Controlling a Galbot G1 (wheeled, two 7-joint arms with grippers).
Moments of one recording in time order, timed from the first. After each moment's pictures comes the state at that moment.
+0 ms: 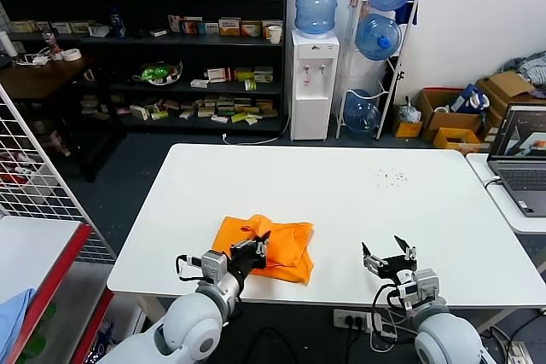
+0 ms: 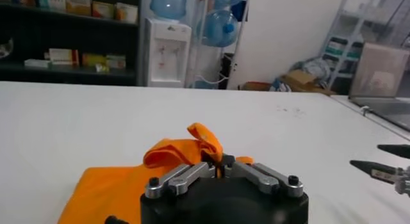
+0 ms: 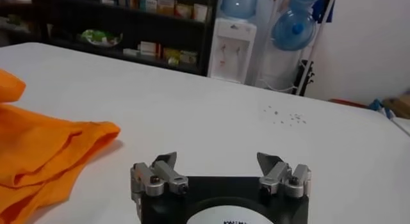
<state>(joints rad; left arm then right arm) 0.96 -0.98 0.22 -1.94 -0.80 0.29 -0.42 -1.37 0.98 0.37 1.92 0.43 -0.34 0.20</state>
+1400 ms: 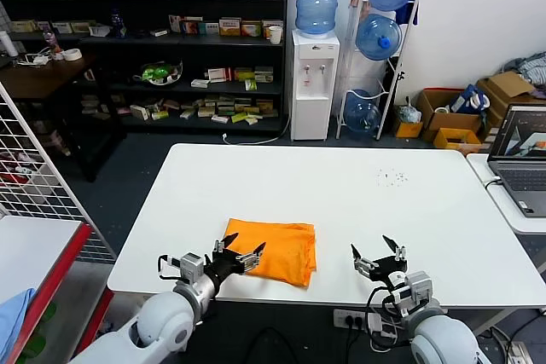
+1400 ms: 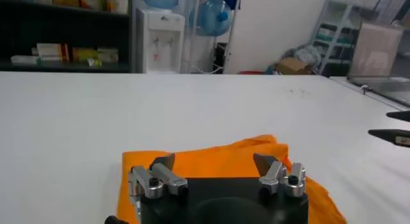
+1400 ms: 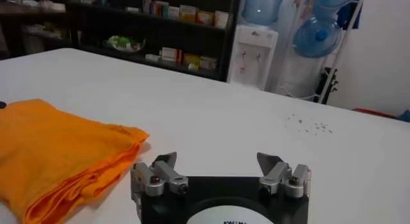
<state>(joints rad) 0.99 -0.89 0.12 -1.82 -0.81 0.26 -0.19 -1.37 0.98 0.35 1.93 0.41 -0.32 0.13</state>
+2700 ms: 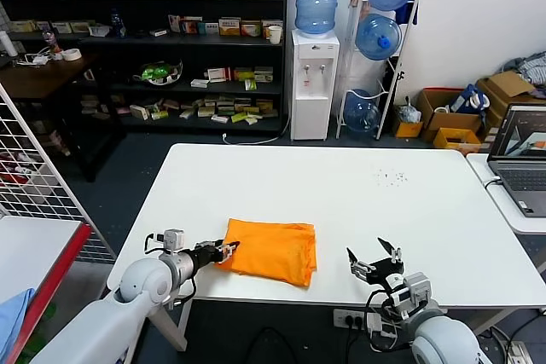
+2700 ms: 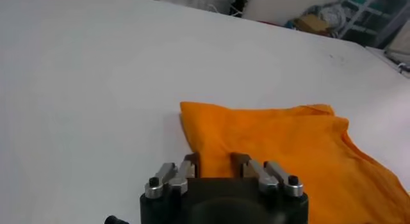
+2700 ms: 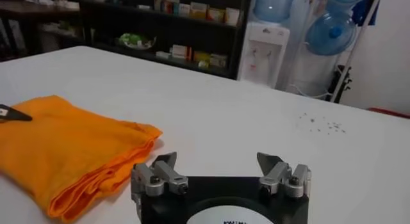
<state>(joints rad) 0.89 -0.91 0.03 -1.60 -0.98 0.51 -0.02 -1.38 0.97 0.34 1.94 0.42 -0.34 0.10</state>
